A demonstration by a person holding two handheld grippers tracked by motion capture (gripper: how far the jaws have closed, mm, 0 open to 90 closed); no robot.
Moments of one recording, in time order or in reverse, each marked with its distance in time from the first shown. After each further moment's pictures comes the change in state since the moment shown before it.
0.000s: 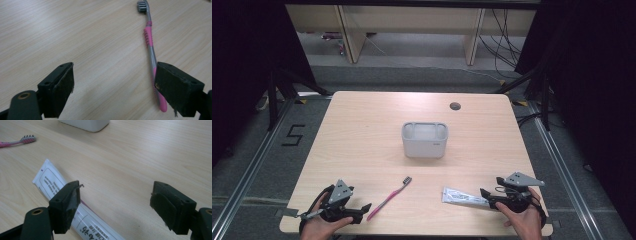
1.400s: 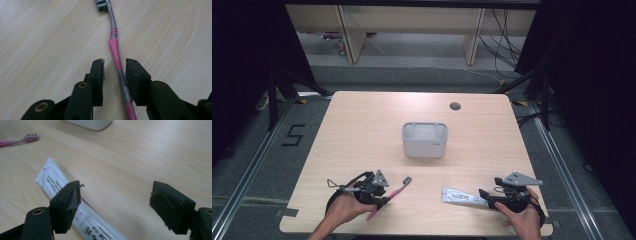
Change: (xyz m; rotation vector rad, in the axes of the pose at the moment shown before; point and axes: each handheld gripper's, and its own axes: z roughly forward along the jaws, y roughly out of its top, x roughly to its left) left arm -0.027 0.069 0.052 0.347 -0.159 0.228; right arm 0.000 -0.001 0.004 -0.001 0.023 -0.006
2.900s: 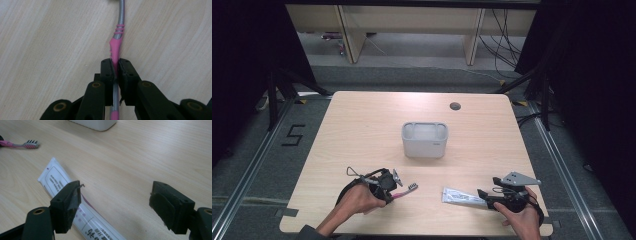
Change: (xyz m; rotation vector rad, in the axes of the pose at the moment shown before) left arm -0.005 0.032 0.018 0.208 -0.020 0.094; right arm 0.002 0.002 0.001 0.007 0.009 -0.025
